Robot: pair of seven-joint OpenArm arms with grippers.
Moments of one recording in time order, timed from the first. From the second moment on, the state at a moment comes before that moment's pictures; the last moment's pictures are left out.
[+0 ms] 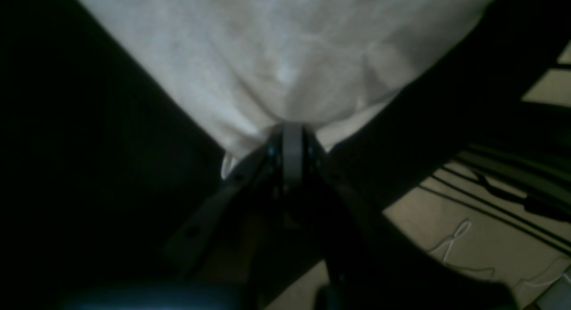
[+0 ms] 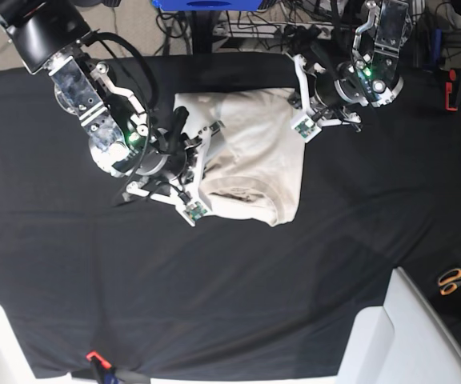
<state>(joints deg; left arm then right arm) 19.4 -15.3 3.5 90.3 -1.5 -34.8 40.7 3.0 10.8 -32.8 91.4 12.1 5.2 -51.6</state>
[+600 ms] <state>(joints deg) 20.2 -15.0 1.0 89.4 -2.5 -35.0 39.4 9.5 5.5 -32.9 74.1 12.0 5.2 -46.3</state>
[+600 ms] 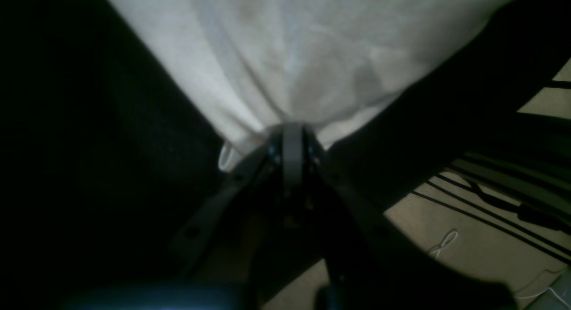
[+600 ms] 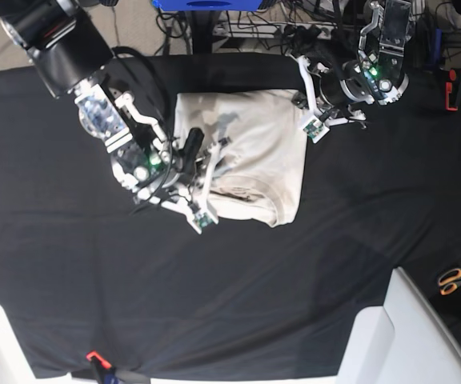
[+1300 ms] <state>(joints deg) 21.2 -15.1 0.8 90.1 -2.2 -35.0 39.8 15.1 8.8 -33.2 73.1 11.8 8.5 -43.2</state>
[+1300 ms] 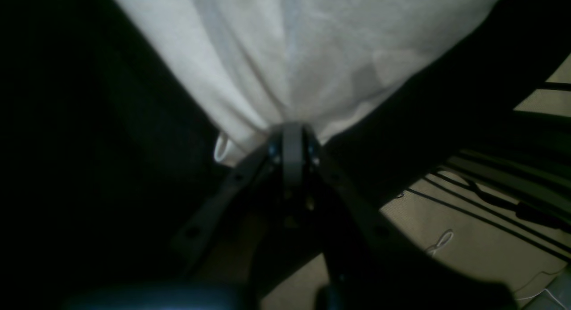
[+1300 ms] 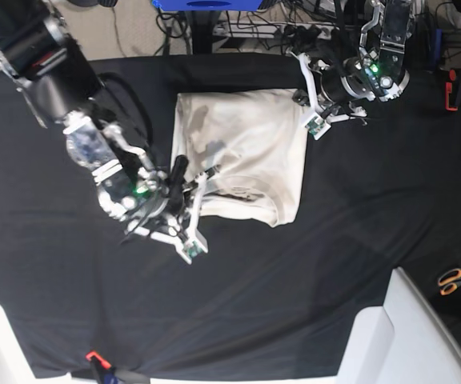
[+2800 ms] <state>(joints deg) 14.8 -14.1 -3.0 86.9 0.1 -34.6 42.0 -4.9 9.9 -27.3 83.0 11.6 8.2 -45.3</state>
